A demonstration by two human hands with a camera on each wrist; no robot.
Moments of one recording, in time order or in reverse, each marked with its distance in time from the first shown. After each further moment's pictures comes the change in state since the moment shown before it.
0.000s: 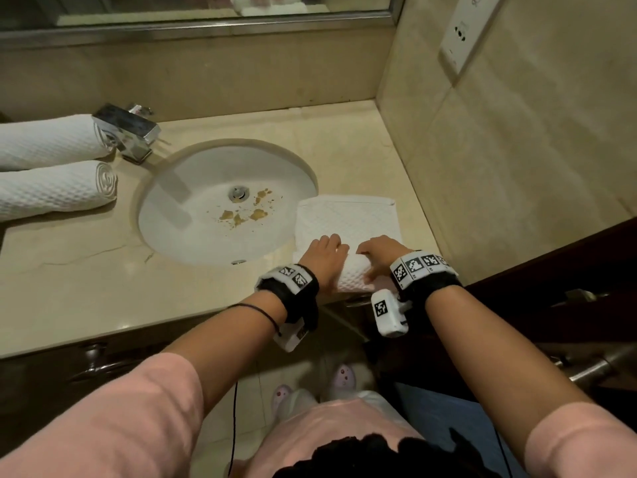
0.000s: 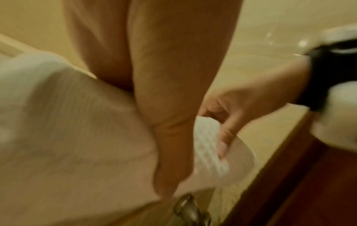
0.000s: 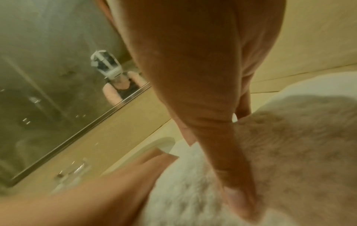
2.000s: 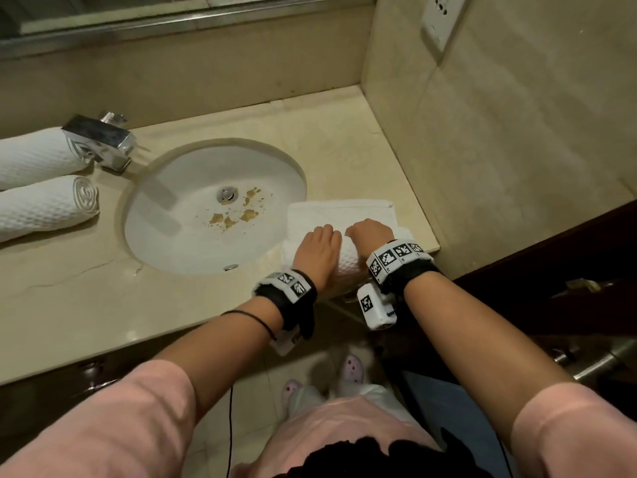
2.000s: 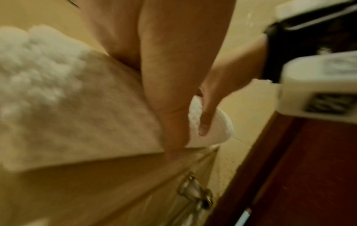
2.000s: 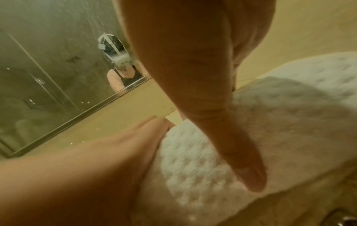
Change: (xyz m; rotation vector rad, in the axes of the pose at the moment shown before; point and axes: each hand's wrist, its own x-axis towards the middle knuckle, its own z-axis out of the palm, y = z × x) left_hand 0.009 0.003 0.000 -0.031 0.122 -0.058; right_hand 0.015 -0.009 -0.007 -0.191 0.147 0.049
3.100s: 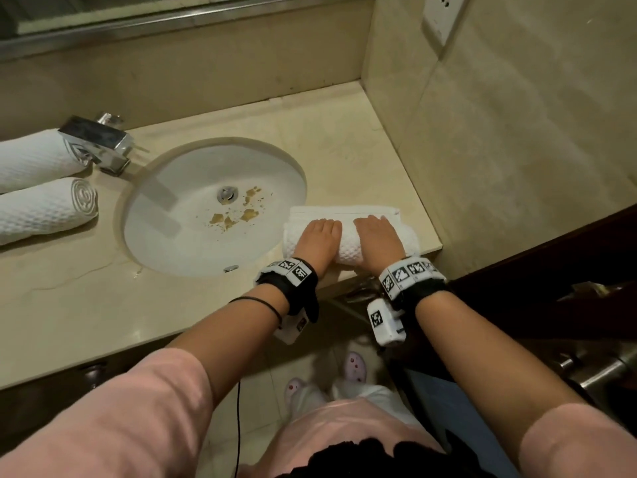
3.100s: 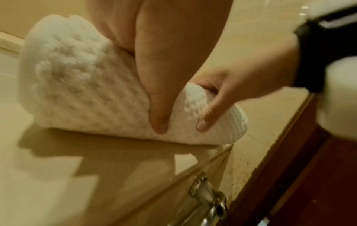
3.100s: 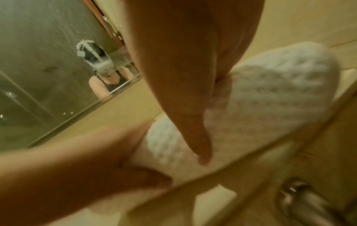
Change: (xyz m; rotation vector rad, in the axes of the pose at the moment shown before) left_hand 0.030 -0.010 0.002 0.063 -0.001 0.014; right_hand 0.004 0.013 0.041 0.114 0.246 0.020
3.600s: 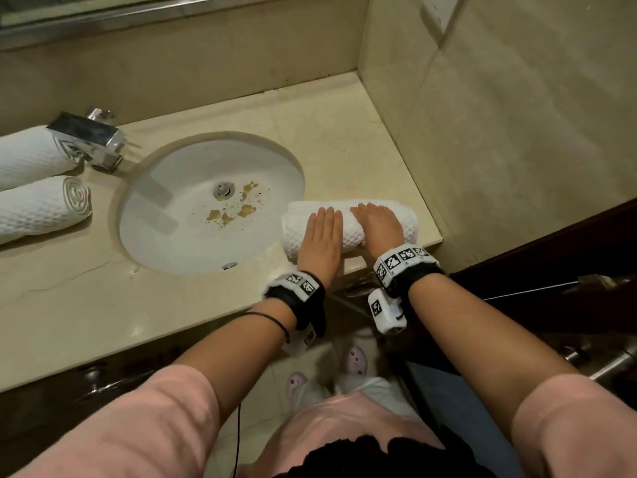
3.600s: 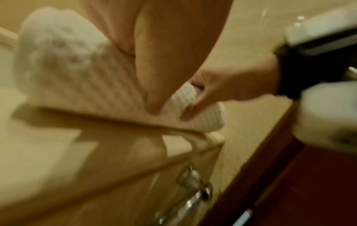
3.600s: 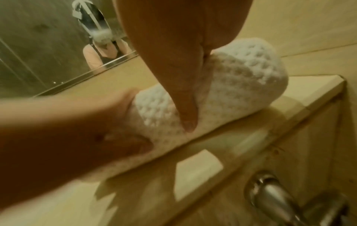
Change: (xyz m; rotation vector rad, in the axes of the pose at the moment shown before) left_hand -0.020 0.020 0.011 -0.003 0.084 -0.092; right_hand 0.020 0.008 0.009 0.041 0.104 -0.007
